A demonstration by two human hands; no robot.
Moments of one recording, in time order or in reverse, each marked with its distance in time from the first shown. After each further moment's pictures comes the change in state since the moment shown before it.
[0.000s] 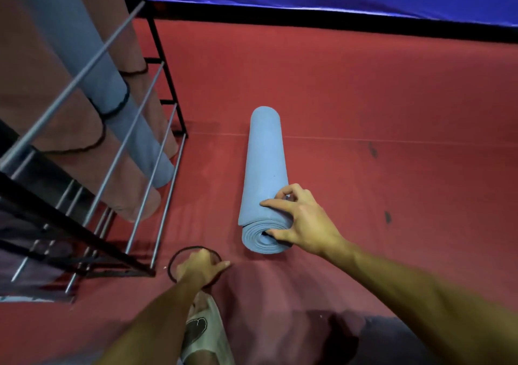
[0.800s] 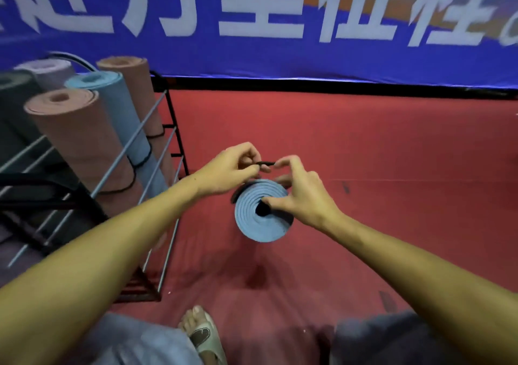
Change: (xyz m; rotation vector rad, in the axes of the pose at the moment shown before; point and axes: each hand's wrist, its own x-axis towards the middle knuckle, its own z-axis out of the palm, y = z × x) left_hand -0.163 0.192 -0.307 -0.477 0.085 1.038; right_hand -0.028 -0.110 -0.172 0.170 0.272 0.025
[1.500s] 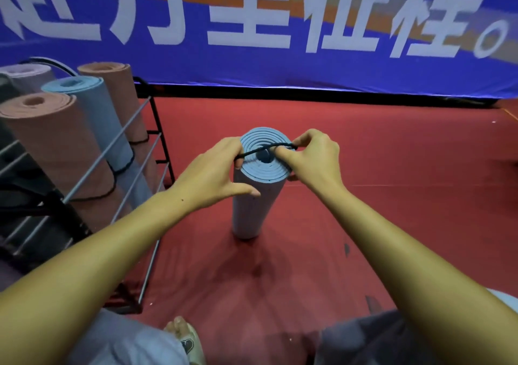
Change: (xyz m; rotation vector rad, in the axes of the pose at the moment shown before) left_hand -0.014 0.043 0.015 0.581 0.171 0.215; right_hand 0.035 -0.007 -0.058 0.089 0.458 0.259
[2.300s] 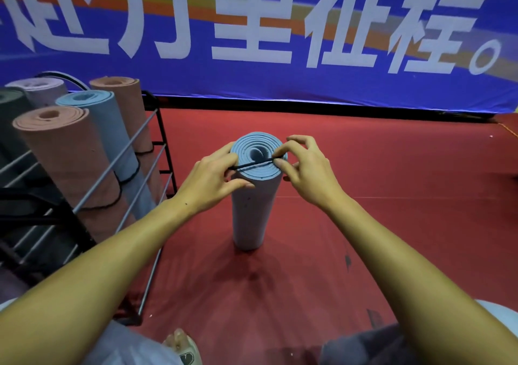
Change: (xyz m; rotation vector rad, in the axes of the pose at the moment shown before) left_hand 0.005 -0.030 0.003 -0.012 0.169 0.038; right_hand 0.002 0.001 -0.008 -0.182 -0.207 -0.478
